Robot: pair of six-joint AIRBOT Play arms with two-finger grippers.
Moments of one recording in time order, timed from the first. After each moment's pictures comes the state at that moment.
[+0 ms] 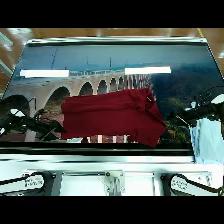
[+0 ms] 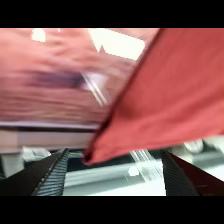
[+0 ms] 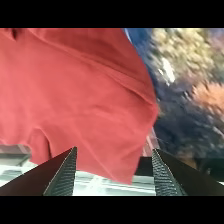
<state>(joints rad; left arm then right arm) 0.31 -1.41 0.72 0.98 -1.23 -1.35 -0.40 -1.36 0.99 -1.09 1.35 1.39</state>
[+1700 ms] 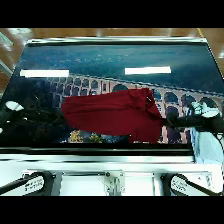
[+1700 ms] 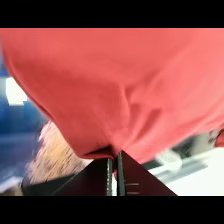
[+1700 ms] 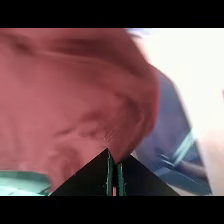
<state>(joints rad) 0.21 -1.25 0.81 0.81 -1.16 -1.24 -0.41 -1.30 0.74 -0.83 1.09 1.19</state>
